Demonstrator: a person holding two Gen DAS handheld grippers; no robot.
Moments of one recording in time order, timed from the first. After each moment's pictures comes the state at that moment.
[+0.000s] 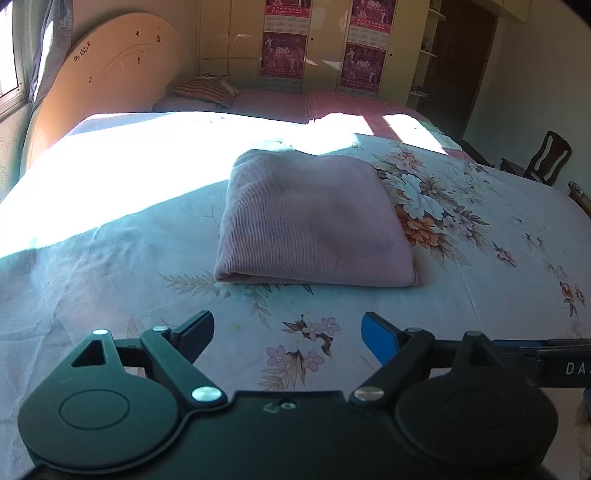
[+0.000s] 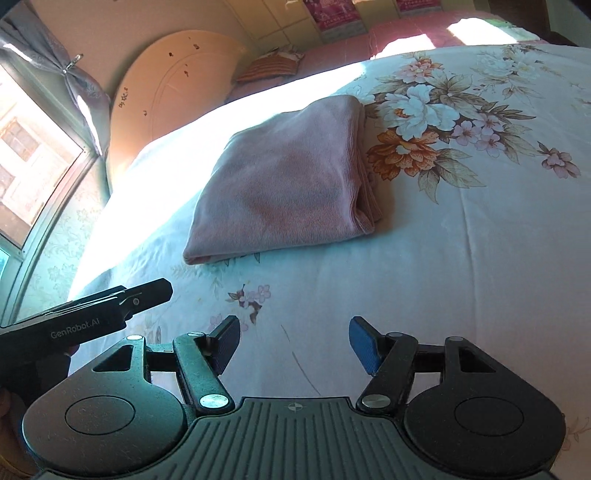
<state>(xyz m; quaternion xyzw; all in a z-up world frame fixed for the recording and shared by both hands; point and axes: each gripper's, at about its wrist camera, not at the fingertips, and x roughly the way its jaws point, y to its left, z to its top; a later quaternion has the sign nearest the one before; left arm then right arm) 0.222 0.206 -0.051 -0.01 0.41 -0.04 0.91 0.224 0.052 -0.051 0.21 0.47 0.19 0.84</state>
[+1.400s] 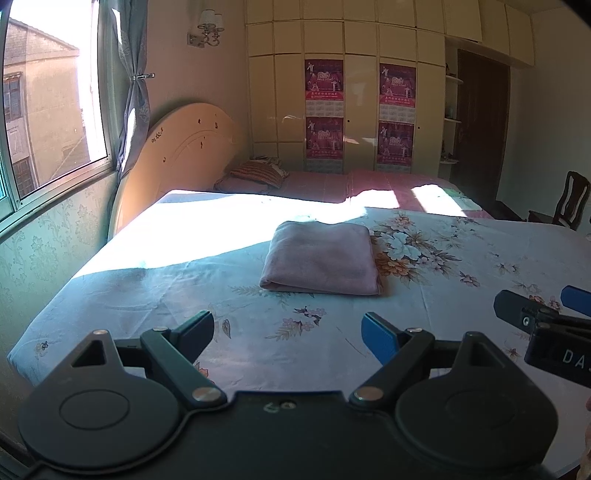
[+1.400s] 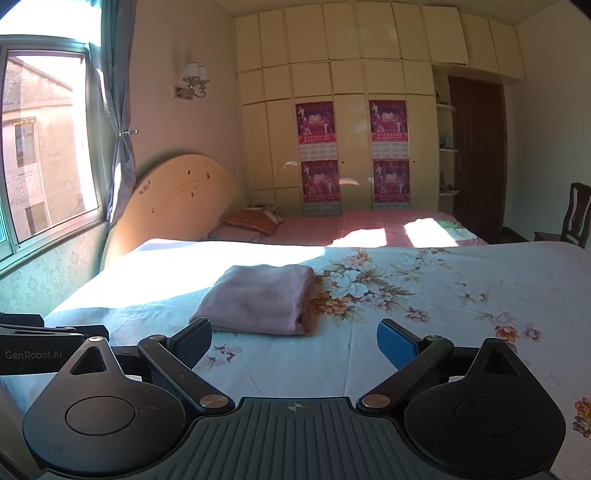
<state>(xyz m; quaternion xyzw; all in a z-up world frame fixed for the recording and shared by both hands) 0.005 0.145 0.049 0.01 0.28 0.05 0.96 0.006 0.026 0.061 0.08 0.22 0.10 0.97</state>
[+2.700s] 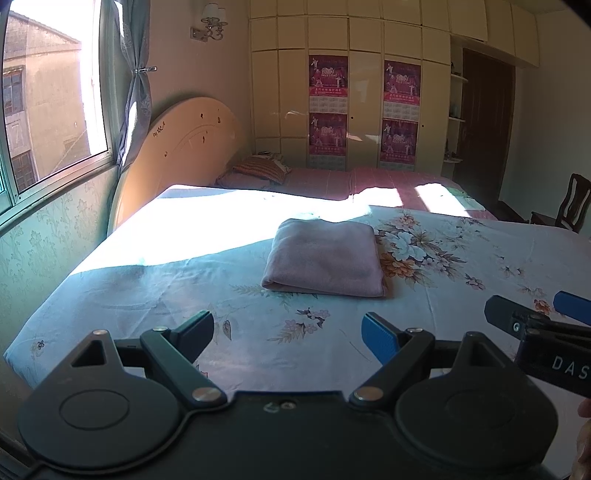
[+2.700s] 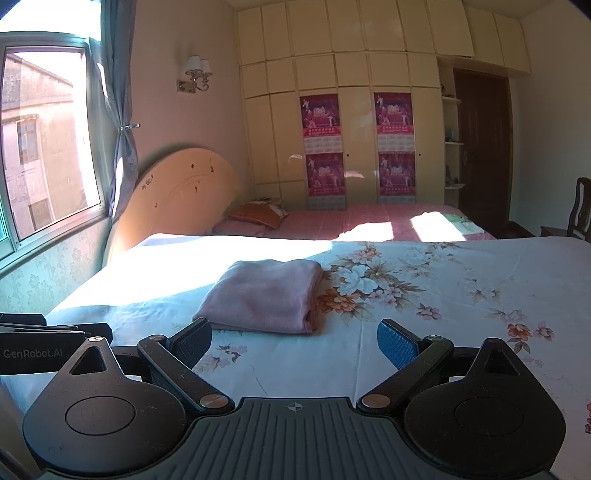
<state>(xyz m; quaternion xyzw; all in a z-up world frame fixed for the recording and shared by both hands) 0.018 0.154 0.050 0.01 0.29 0.06 0.96 0.024 0.034 0.056 0.08 0.23 0.11 0.96</state>
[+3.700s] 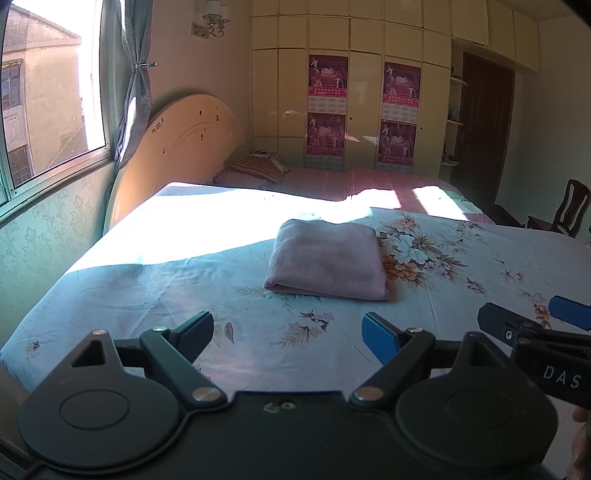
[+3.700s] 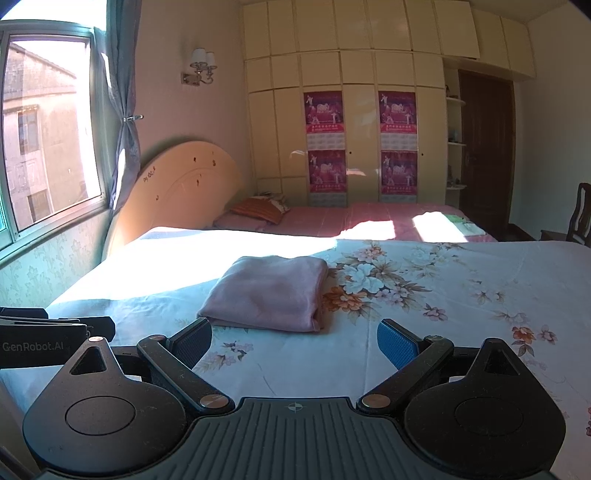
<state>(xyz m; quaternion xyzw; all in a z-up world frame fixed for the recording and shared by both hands) 0.024 0.170 0.048 0.00 0.29 0.05 0.96 0.030 0.052 0.056 0.07 0.24 0.11 0.96</state>
